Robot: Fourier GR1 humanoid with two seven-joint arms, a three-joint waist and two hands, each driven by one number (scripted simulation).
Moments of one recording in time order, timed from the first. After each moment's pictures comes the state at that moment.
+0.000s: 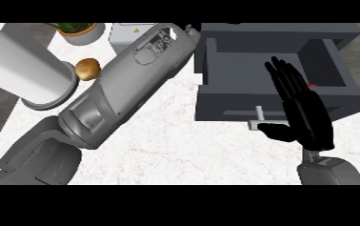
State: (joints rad) left arm -1.42 0.07 -0.60 -0.54 0.65 0.83 -0.01; right arm -0.14 -0.21 0.10 -1.69 1.00 -0.09 -0.02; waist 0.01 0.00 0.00
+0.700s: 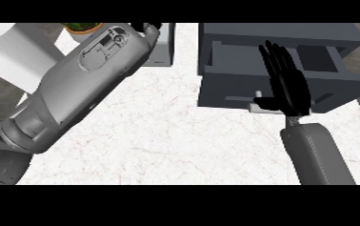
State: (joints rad) left arm -1.28 0.30 -0.64 -0.86 0.58 0.81 0.18; right arm -0.39 -0.18 0.01 -1.22 1.13 -0.36 -0.11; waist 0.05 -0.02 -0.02
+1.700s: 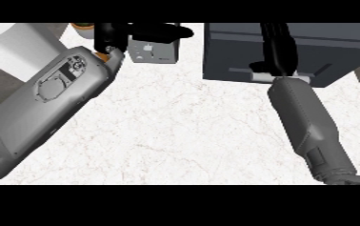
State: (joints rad) left arm -1.06 0.46 -0.63 -1.17 0.52 0.80 0.28; right arm -0.85 -0.19 -0.17 -0.54 1.21 -0.70 -0.10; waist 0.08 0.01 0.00
